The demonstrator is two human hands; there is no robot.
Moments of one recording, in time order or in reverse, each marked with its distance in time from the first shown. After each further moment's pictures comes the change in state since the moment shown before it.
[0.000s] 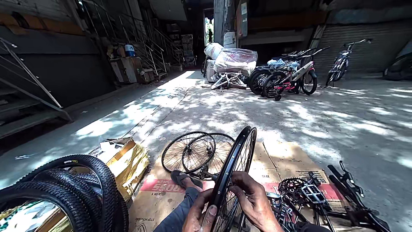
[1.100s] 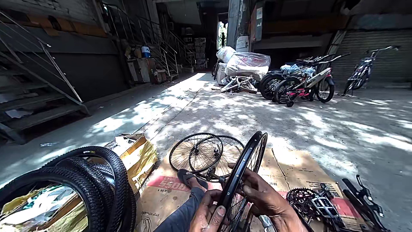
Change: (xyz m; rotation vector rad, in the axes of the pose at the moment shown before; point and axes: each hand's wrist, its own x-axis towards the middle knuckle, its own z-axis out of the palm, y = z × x) left_hand -0.002 0.001 -0.004 -0.135 -0.052 -0.063; right_hand 0.039 -0.001 -0.015 0.757 -0.473 0.354
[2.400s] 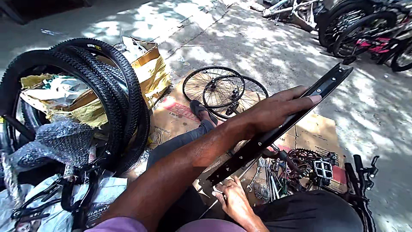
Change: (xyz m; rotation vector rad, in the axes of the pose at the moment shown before) left_hand 0.109 0.042 0.017 -0.033 -0.273 -0.151; right_hand -0.161 0.181 0.088 -1.345 -0.255 0.387
